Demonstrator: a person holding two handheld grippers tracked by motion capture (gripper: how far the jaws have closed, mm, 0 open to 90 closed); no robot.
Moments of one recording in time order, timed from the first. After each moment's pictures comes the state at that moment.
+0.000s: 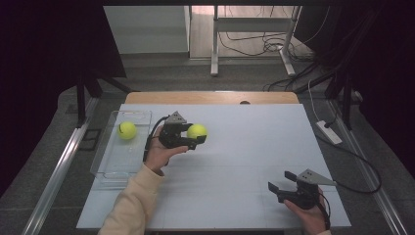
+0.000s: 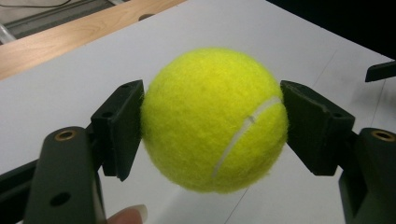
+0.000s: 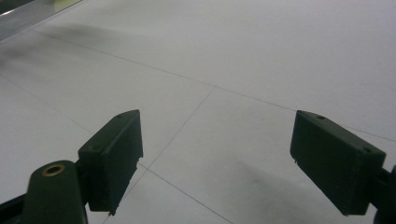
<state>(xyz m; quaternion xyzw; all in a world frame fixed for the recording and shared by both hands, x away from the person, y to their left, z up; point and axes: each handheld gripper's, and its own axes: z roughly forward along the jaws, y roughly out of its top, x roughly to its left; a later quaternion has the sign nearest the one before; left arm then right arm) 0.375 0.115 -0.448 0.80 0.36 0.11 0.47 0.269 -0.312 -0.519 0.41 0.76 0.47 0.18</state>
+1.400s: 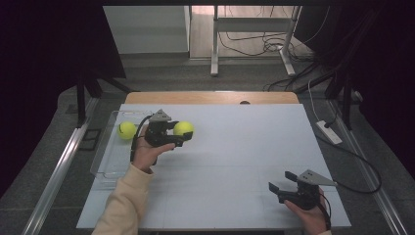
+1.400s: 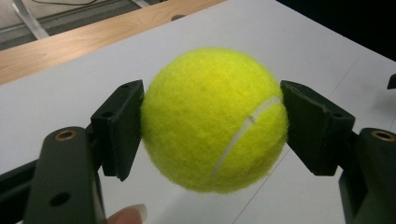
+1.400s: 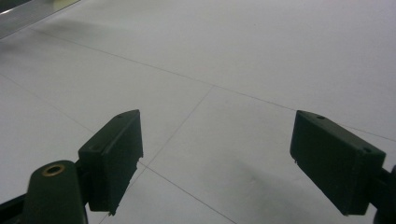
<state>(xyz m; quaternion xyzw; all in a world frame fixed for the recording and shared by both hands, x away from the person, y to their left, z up) 0.370 0.153 -0.442 0.78 0.39 0.13 0.47 0.268 -0.314 -0.519 0.41 0.76 0.46 0.18</state>
